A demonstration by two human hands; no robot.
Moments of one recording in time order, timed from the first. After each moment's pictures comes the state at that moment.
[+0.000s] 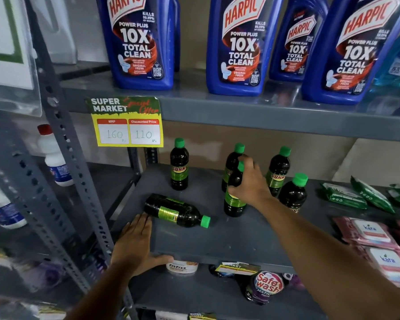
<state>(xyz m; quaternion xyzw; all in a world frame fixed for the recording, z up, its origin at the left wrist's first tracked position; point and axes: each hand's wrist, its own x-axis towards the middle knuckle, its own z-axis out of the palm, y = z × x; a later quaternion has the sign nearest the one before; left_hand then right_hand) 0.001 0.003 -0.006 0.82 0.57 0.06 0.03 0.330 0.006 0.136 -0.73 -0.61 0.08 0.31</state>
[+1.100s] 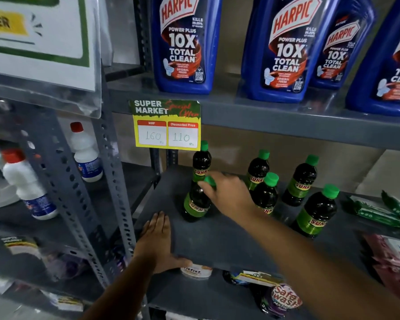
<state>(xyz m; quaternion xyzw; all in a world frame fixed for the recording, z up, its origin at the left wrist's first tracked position) 0.003 0.008 -0.002 0.79 0.60 0.04 0.10 0.215 0.007 0.148 -0.59 -0.75 -0.08 0.30</state>
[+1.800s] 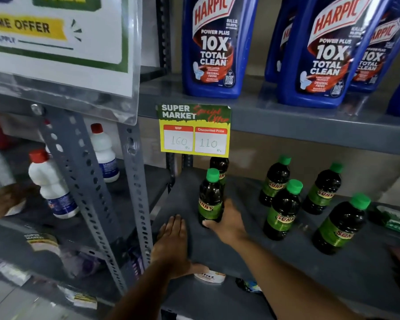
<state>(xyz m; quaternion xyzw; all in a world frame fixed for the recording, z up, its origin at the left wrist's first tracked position) 0.004 0.001 0.010 0.80 0.59 0.03 0.08 0.185 0.031 0.044 -0.66 -0.59 0.26 0.37</state>
